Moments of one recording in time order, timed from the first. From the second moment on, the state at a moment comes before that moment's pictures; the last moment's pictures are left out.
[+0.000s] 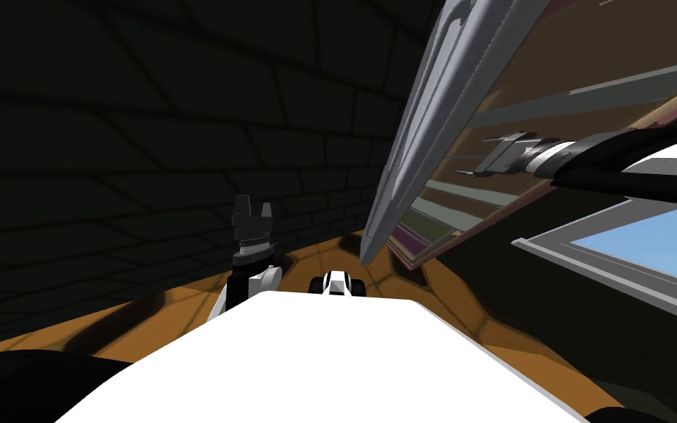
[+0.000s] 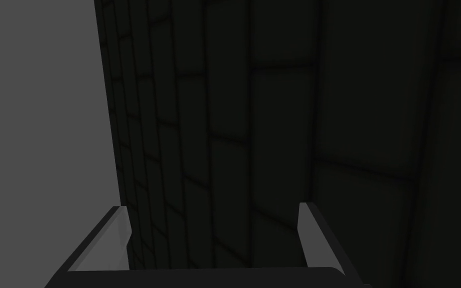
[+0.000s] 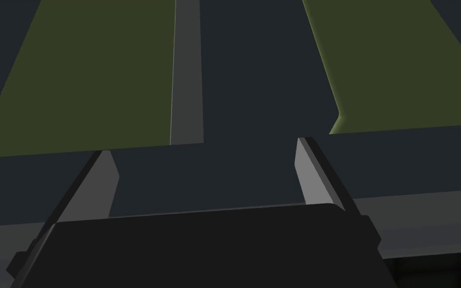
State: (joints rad) left arm 0.52 -0.04 0.05 -2.37 -0.06 -0.55 -0.04; right arm 1.25 -1.77 -1.34 -1.56 0.47 -0.19 0.79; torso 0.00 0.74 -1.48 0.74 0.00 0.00
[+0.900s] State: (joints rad) left arm 0.52 -0.04 0.05 -2.37 -0.06 -0.55 -0.04; right arm 1.07 -1.62 -1.24 -1.42 0.31 -0.29 0.68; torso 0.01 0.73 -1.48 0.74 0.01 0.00
